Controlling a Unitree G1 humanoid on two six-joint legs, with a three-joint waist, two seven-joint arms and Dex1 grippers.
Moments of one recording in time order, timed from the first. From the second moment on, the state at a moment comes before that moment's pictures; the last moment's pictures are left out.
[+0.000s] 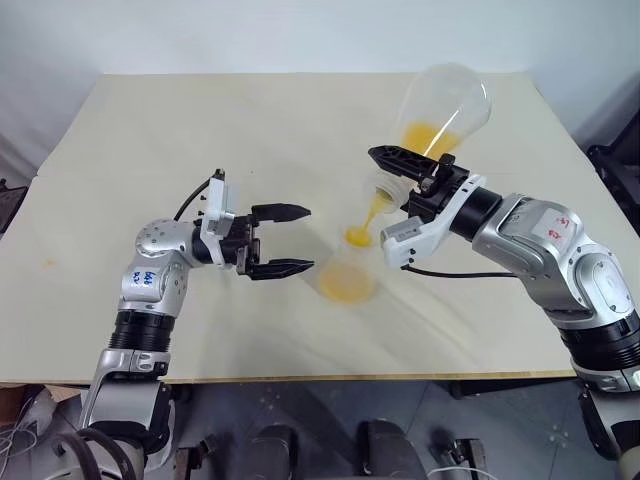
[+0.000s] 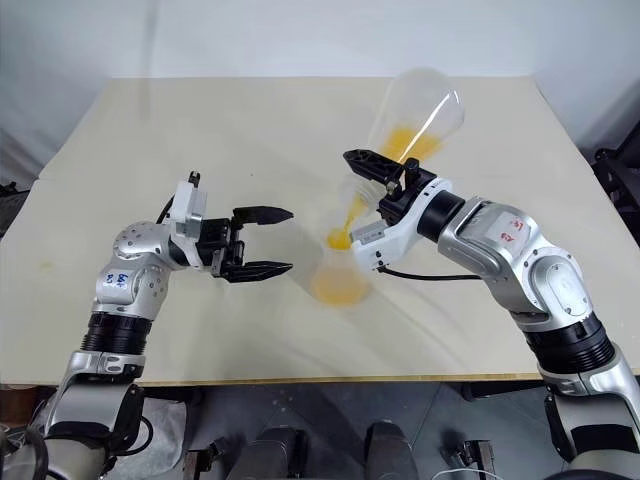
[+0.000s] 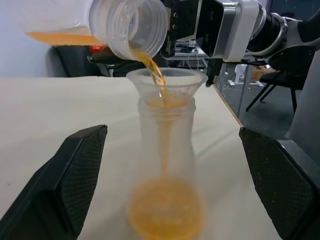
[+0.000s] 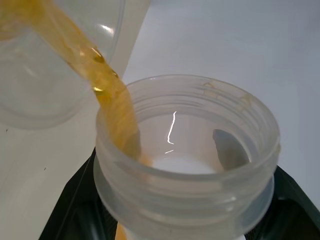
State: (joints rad) left arm -0.68 0.47 0.02 0.28 -0.50 0.13 -1.32; right arm -0.69 -0.78 0.21 -0.23 -0.77 -0.36 0.47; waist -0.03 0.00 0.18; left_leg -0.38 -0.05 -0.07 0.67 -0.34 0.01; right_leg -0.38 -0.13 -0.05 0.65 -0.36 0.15
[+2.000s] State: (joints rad) left arm -0.65 0.51 0.03 0.24 -0.50 0.16 -1.31; right arm -0.72 -0.77 0.21 -0.20 -0.80 -0.40 0.46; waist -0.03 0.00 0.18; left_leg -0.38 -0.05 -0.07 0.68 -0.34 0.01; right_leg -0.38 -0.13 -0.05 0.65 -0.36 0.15
